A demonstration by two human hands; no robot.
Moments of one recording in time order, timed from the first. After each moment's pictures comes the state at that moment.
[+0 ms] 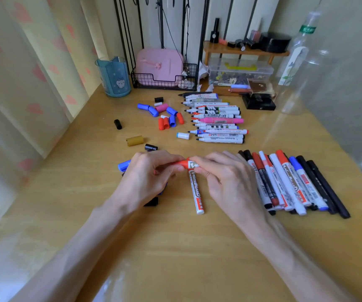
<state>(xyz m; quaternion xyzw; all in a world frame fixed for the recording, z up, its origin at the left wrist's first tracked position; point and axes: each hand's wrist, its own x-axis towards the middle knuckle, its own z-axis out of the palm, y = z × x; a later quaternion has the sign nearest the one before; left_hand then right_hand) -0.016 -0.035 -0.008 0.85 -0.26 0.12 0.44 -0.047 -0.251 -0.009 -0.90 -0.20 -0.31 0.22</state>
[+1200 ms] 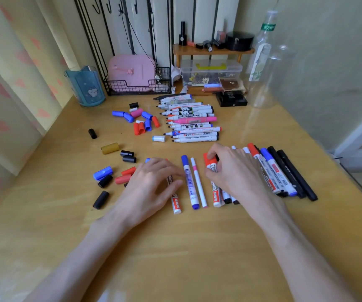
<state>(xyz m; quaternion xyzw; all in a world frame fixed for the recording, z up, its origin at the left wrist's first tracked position) -0.020 -0.073 -0.025 0.89 -0.35 0.10 0.27 -0.042 -0.305 0.019 -0.99 0.02 -0.09 0.14</state>
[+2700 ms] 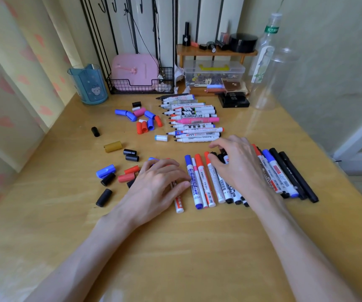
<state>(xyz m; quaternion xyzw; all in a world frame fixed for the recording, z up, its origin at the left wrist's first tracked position) -0.021 -0.076 -0.029 0.90 -0.36 0.09 0.22 -0.020 -0.319 -0.003 -0.96 -0.01 -0.19 0.18</state>
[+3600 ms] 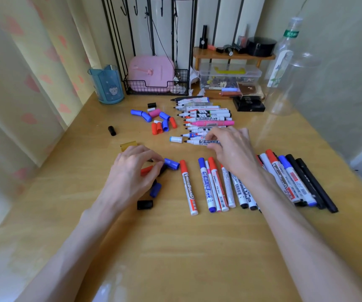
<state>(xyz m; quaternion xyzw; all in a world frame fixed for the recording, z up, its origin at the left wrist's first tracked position) -0.002 -0.018 -0.015 0.92 -0.21 0.18 0.29 0.033 -0.293 0.003 -0.97 -0.09 -0.18 0.14</state>
